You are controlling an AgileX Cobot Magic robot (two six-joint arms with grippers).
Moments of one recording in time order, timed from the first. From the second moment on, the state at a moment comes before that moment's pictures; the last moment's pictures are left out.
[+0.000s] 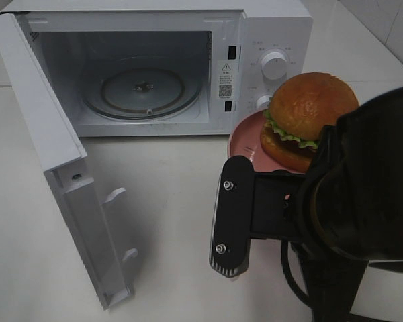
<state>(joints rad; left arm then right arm) -0.01 -0.01 -0.50 -0.14 1.03 0.07 1.20 1.43 -0.77 -0.66 0.96 0.20</state>
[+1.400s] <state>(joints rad) -0.01 -0.01 -0.50 -0.14 1.03 0.07 1.19 1.43 -0.77 -0.83 0.71 -0.12</state>
